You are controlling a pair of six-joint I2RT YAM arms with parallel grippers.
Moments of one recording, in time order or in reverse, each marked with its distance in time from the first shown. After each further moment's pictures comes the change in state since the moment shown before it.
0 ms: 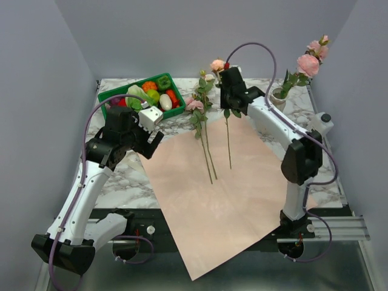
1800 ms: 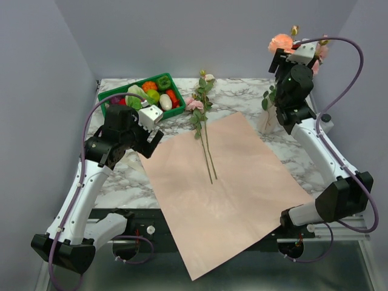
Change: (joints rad) left arm 0.000 0.010 0.034 -0.026 0.001 0.011; right arm -0.242 -0.549 -0.450 0.995 0.268 -0.473
